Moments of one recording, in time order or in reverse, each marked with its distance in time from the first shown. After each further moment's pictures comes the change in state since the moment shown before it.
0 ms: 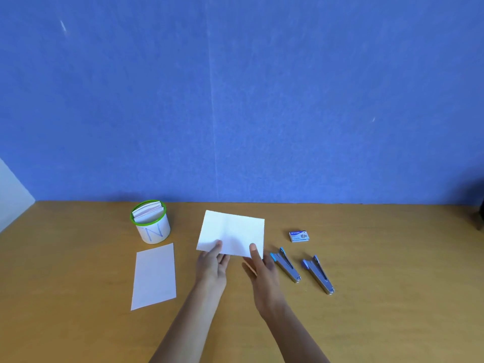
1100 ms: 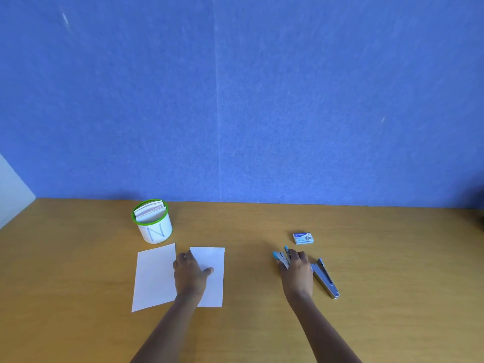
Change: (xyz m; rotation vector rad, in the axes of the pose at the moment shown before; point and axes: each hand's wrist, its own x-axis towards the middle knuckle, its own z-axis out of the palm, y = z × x) left_hand 0.049 0.014 -0.061 1.692 0.215 0.485; right_hand 0.049 -0.010 -0.065 -1.407 0.369 -0.233
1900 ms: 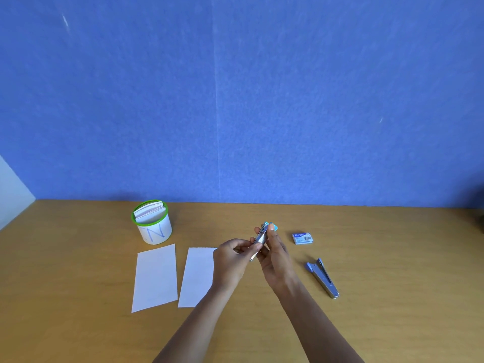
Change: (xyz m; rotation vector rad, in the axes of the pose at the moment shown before) left_hand -0.048 0.087 -0.011 -0.763 -0.116 0.199; right_hand -0.006 -0.064 -0.015 1.556 -0.441 0.206
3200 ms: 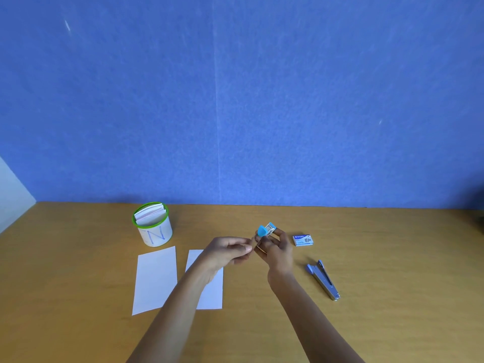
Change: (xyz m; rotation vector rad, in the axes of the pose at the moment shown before) left_hand 0.018 0.021 -0.043 -0.152 -0.483 -0.213; right_hand 0.004 0.000 0.008 -0.241 0.254 -0.134
